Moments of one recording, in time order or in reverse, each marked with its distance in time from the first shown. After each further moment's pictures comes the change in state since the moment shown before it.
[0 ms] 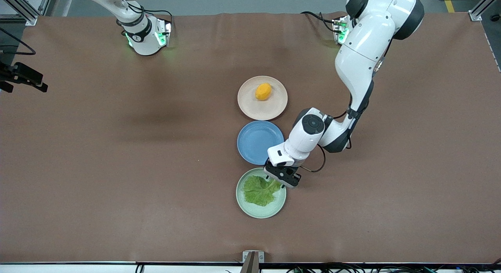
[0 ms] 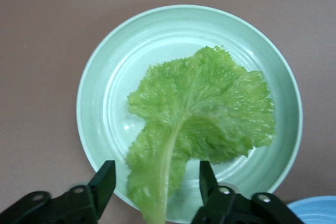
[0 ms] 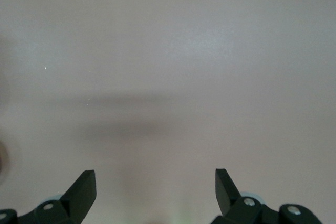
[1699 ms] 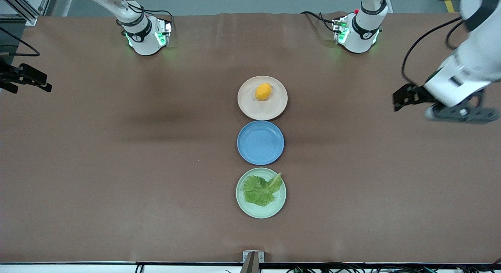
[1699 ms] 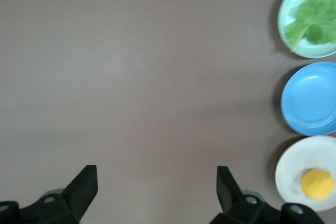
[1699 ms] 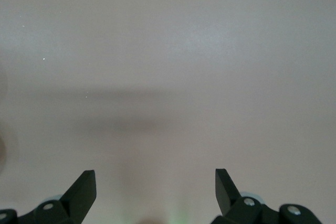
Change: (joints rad) left arm 0.357 -0.752 -0.029 -0.053 -0.131 -1.135 -0.020; right arm 0.000 -0.012 -0.001 -0.029 0.000 0.001 -0.028
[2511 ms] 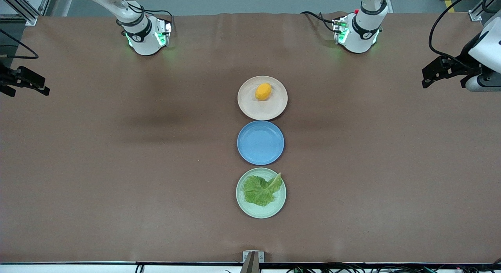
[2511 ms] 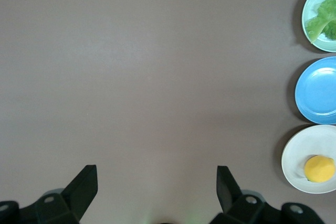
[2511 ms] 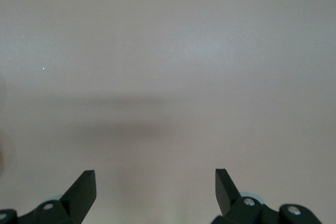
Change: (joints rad) left arm 0.052 -0.173 0.084 0.007 0.000 -0.205 0.019; right arm 0.000 0.003 -0.002 -0.005 0.000 0.041 0.000
